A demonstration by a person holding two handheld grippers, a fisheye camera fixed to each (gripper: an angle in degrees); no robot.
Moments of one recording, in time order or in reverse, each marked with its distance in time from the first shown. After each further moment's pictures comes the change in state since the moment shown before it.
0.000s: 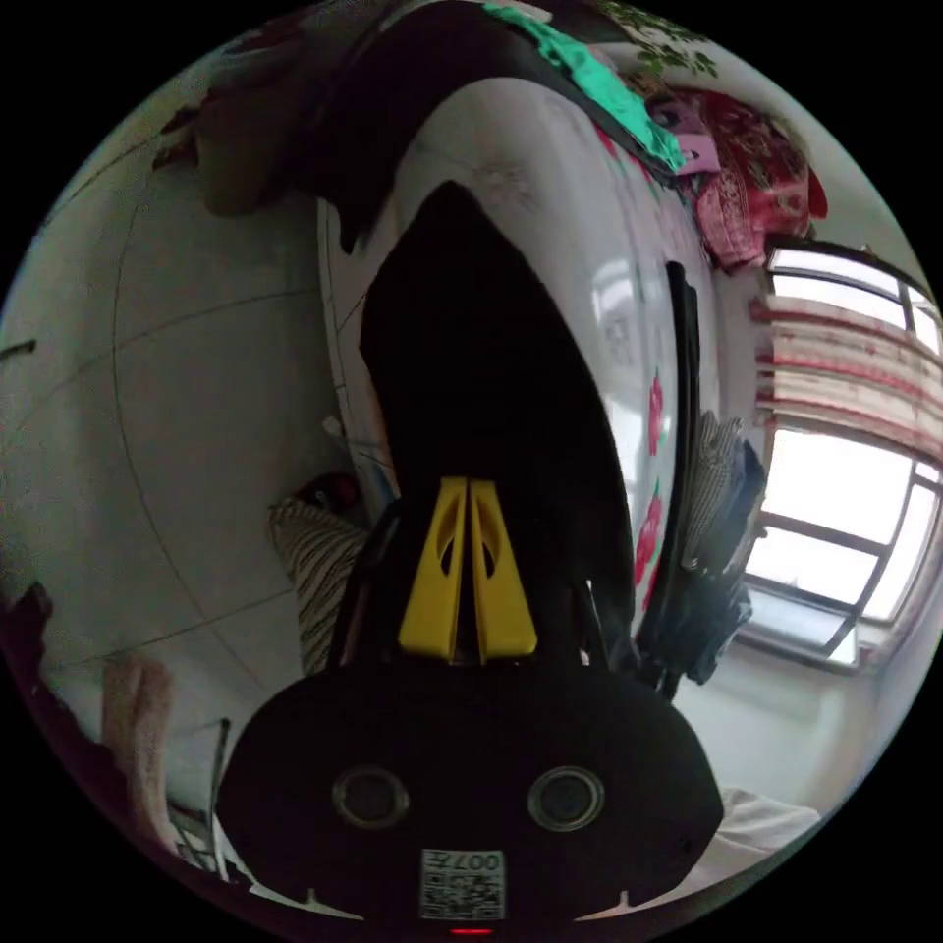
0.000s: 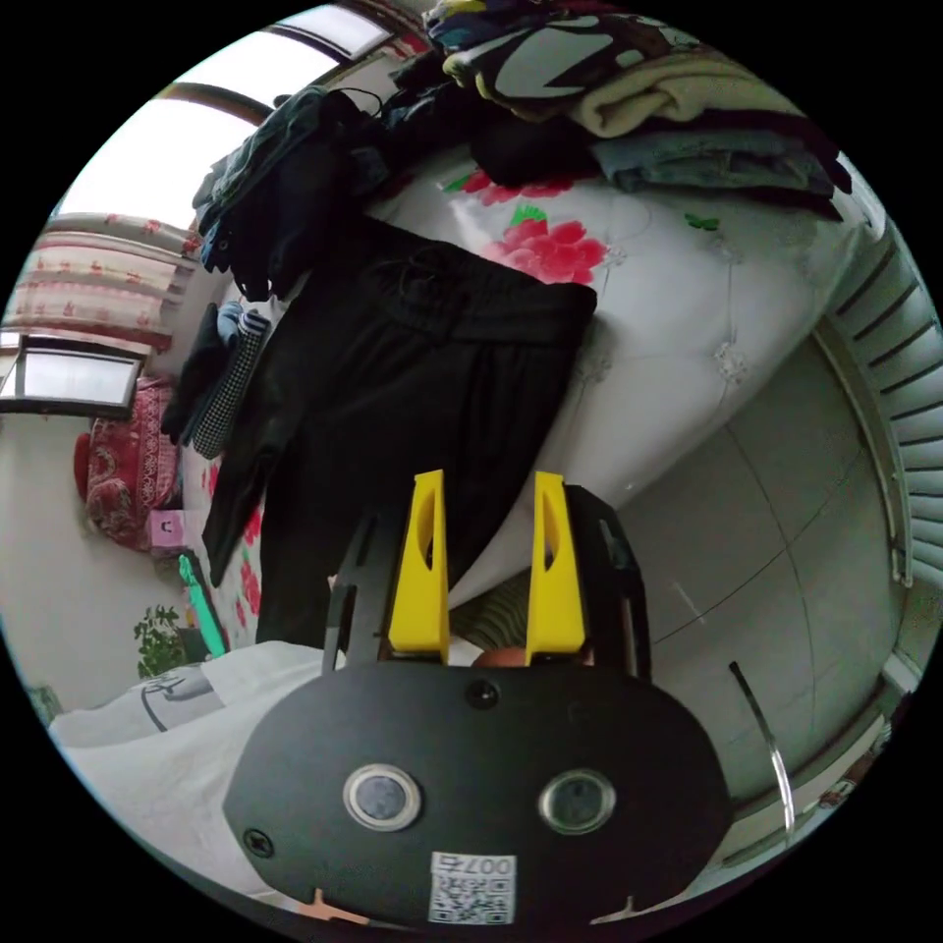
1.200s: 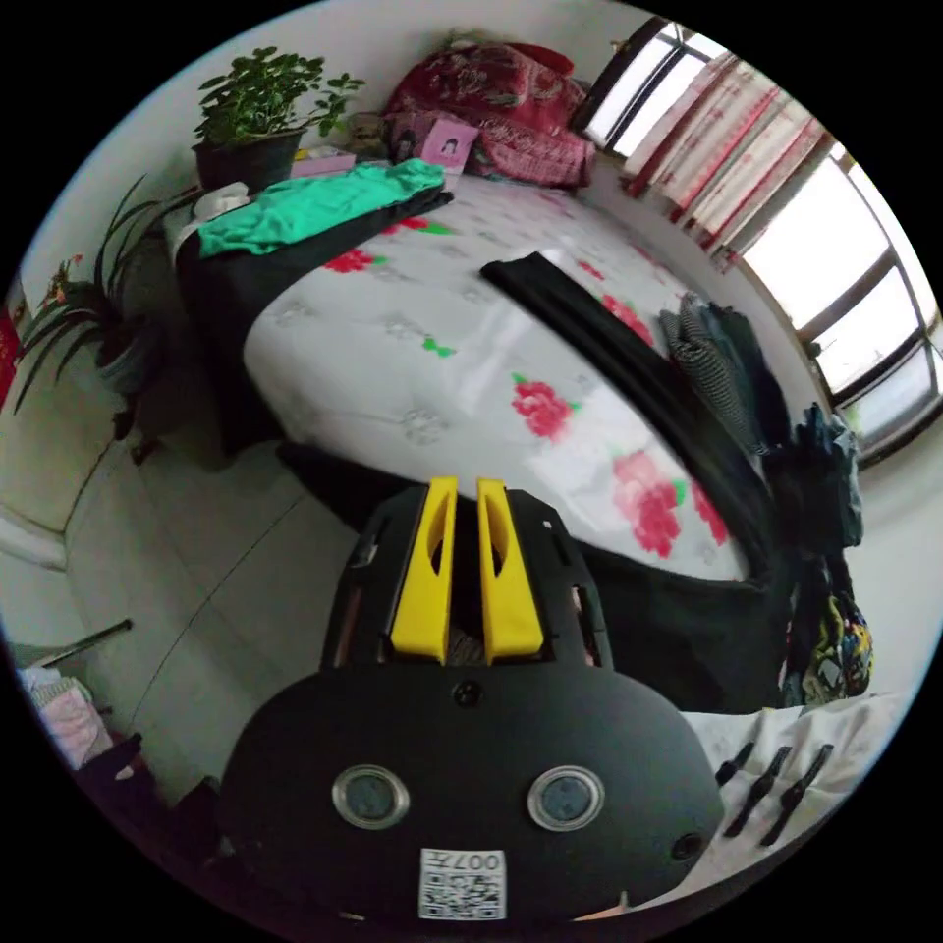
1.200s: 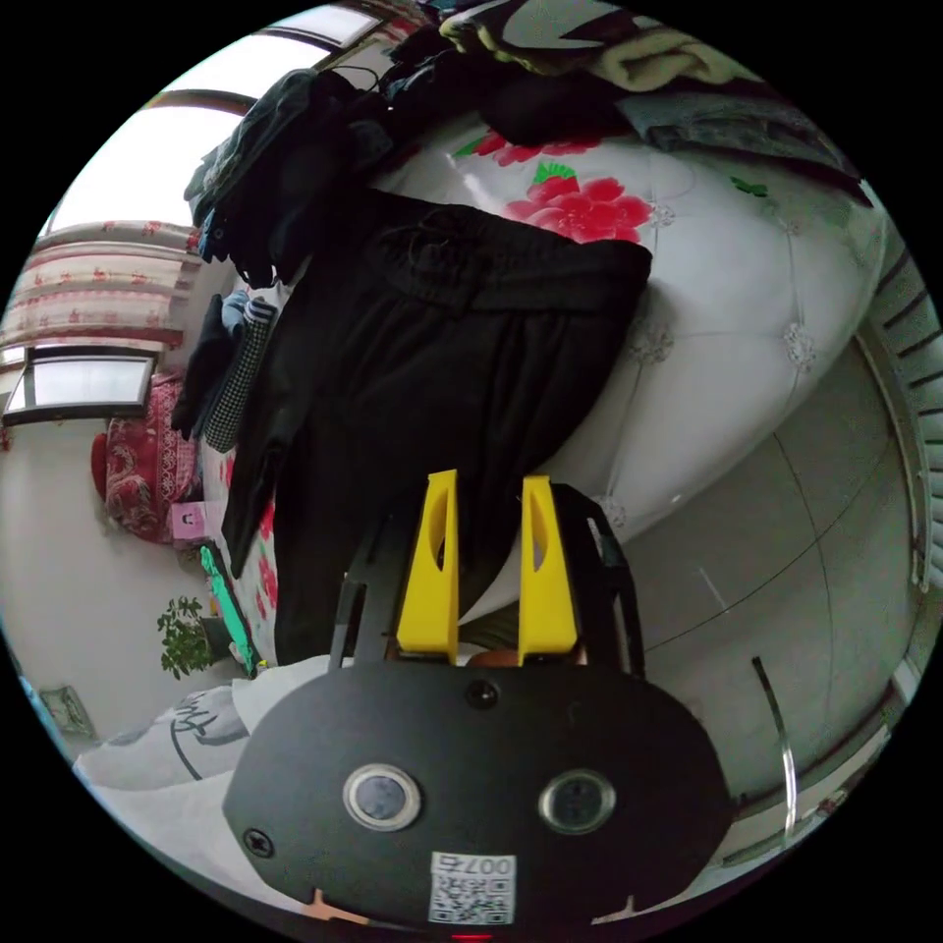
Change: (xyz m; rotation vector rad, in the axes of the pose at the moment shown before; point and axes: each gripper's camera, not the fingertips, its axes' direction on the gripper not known) left arm 0.197 0.118 0.083 0.229 -0.292 0.637; right arm 0.020 0.011 -0.005 -0.071 -0.082 0.014
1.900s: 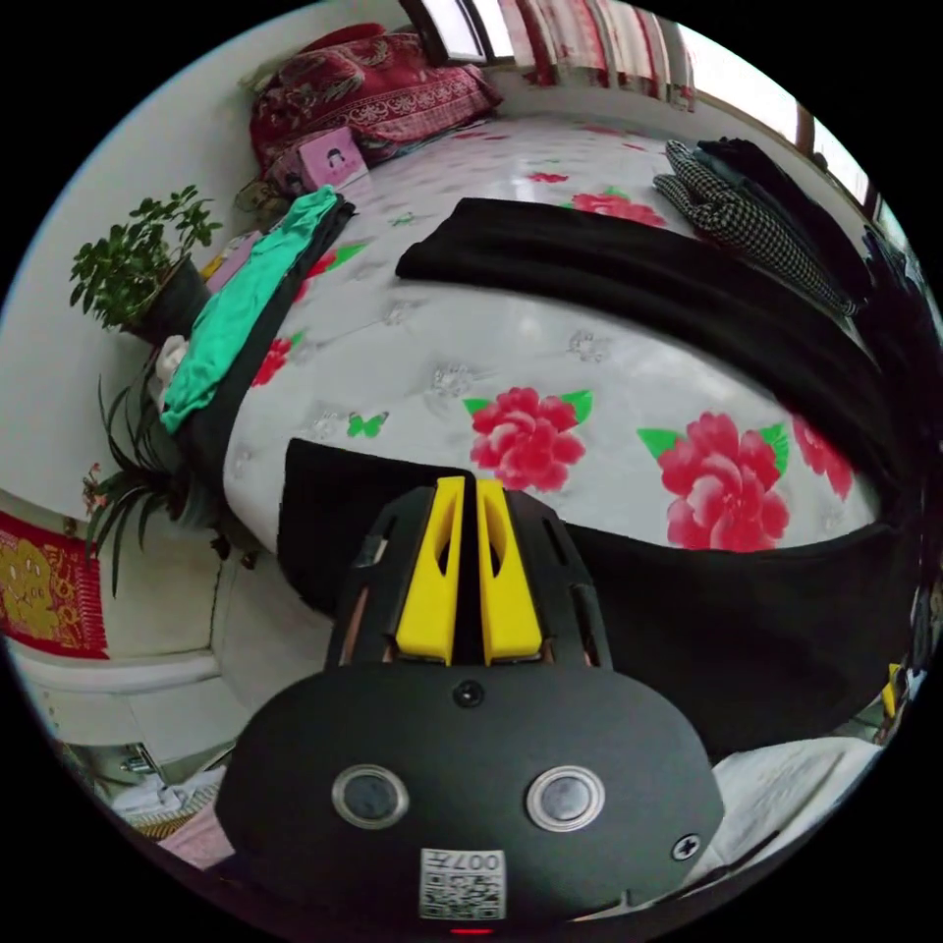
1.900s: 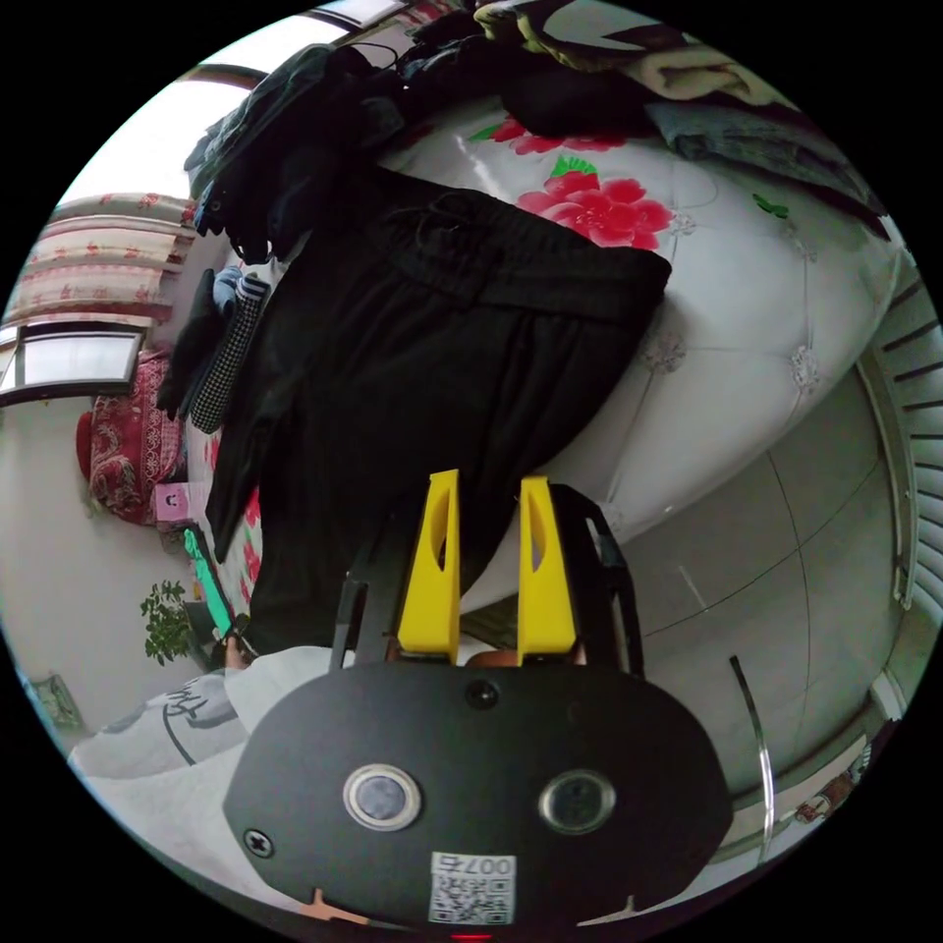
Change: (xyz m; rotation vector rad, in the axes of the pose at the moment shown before) left arm 0.170 -0.073 0.076 -0.127 -0.399 0.370; right arm -0.024 0.001 0.001 -0.046 0.051 -0.041
